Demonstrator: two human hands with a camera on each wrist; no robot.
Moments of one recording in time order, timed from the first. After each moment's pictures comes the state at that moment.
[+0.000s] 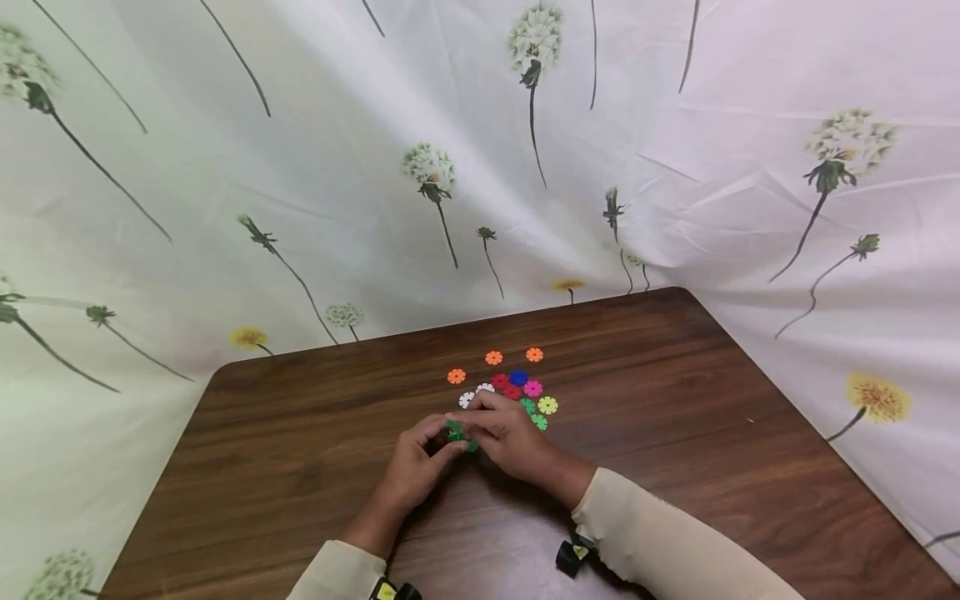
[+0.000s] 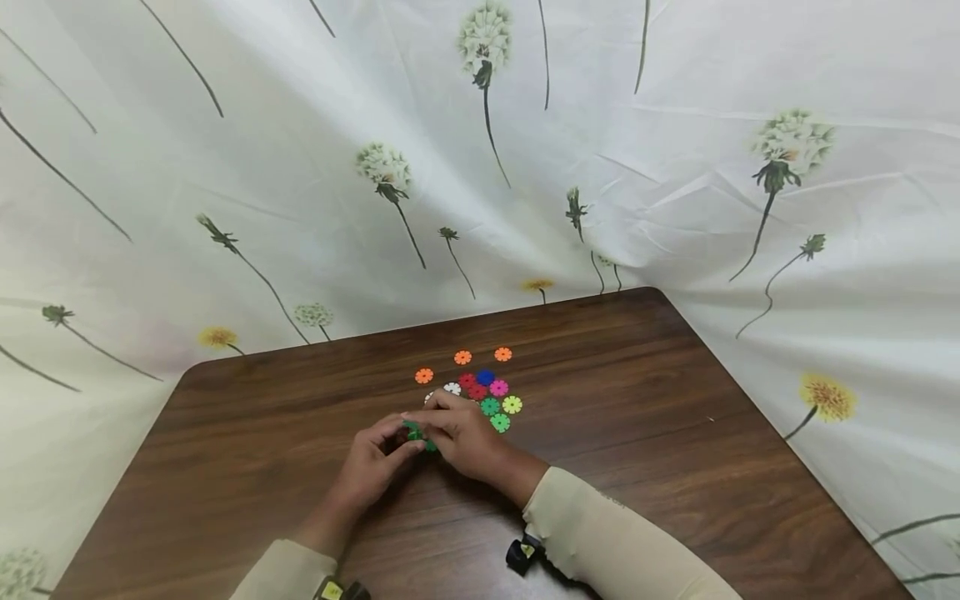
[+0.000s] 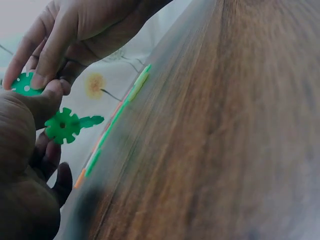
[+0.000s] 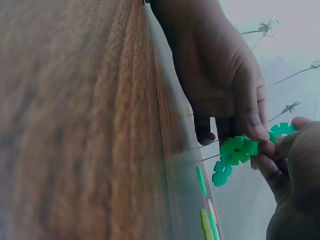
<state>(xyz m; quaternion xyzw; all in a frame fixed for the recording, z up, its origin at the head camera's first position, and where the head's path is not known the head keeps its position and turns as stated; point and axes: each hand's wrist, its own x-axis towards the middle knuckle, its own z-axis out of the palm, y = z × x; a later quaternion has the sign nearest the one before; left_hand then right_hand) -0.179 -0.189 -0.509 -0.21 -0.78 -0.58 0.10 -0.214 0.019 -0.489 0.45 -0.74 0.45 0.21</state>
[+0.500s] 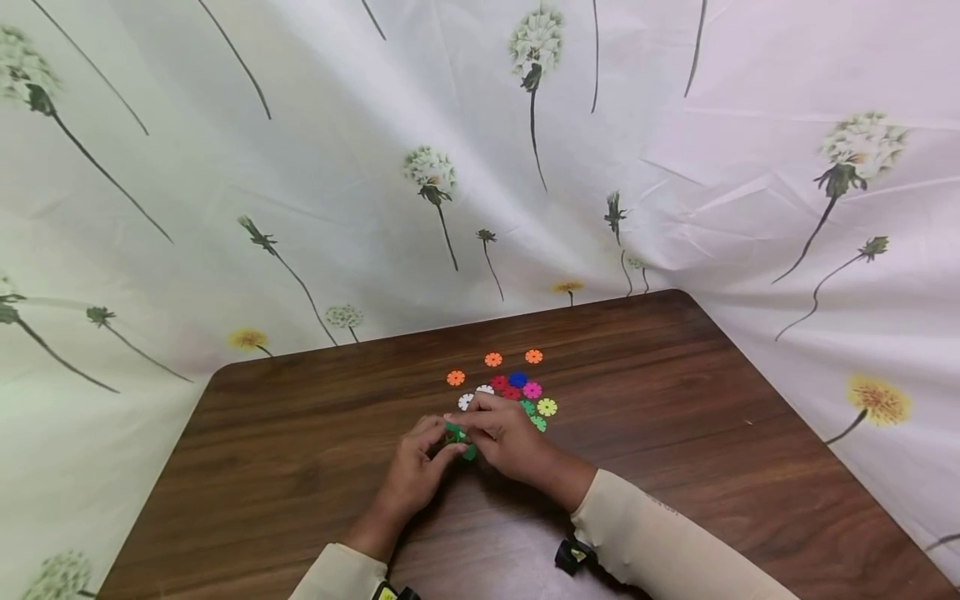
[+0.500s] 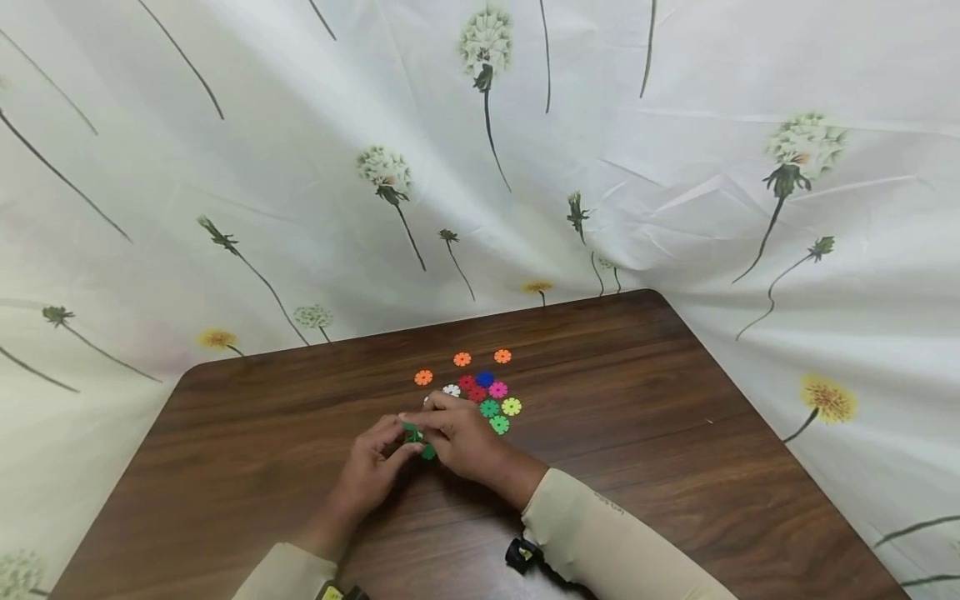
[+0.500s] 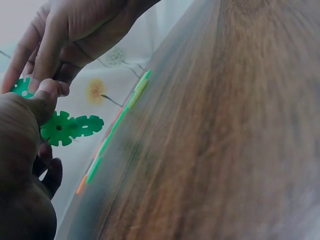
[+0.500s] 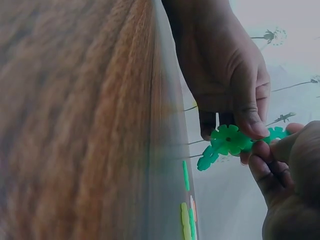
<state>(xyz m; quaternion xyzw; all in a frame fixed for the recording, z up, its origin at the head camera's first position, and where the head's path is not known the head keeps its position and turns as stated) -0.173 -0.186 -0.503 -0.22 -0.82 -0.50 0.16 -0.209 0.015 -0.475 0.45 -0.75 0.45 0.19</state>
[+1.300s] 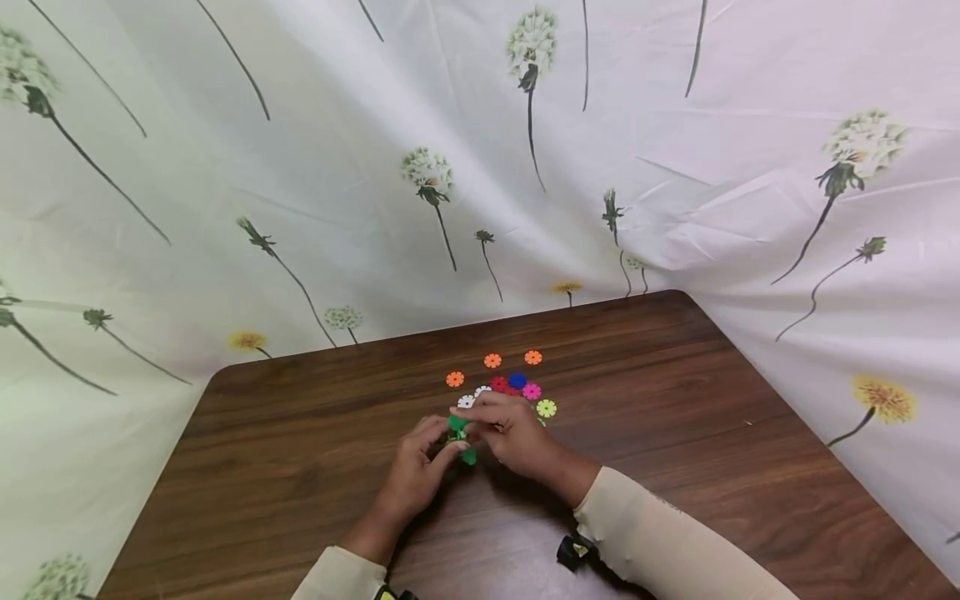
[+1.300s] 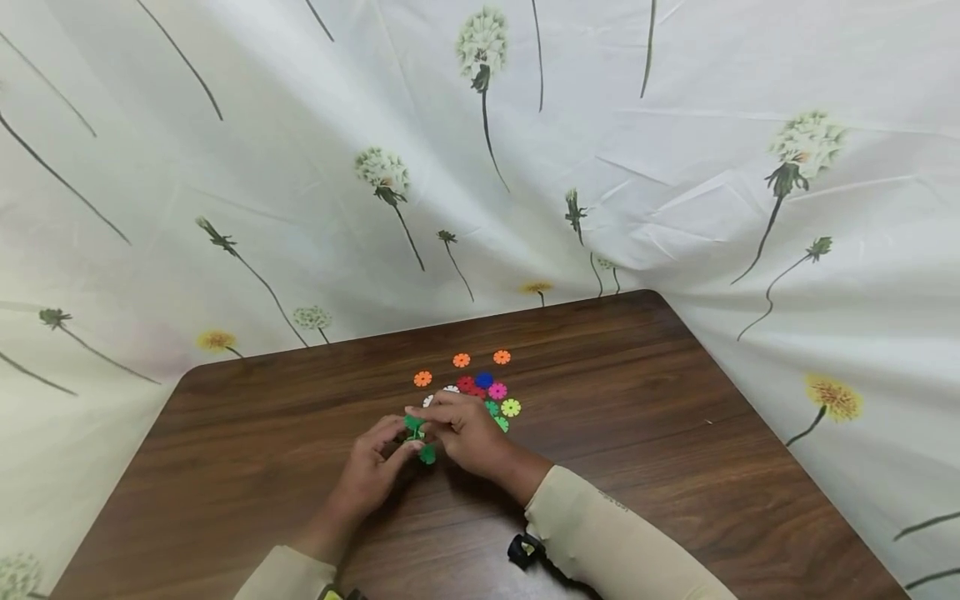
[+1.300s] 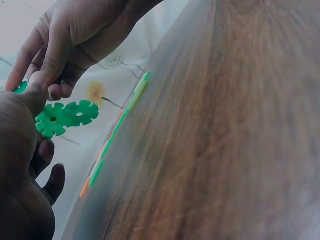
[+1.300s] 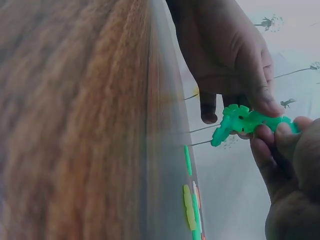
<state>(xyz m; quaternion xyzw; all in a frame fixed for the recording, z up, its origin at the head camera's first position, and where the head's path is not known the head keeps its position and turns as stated) -0.175 -0.181 -0.503 -0.22 -0.82 -0.50 0.16 -0.213 0.023 -0.480 0.42 -0.73 0.52 0.15</state>
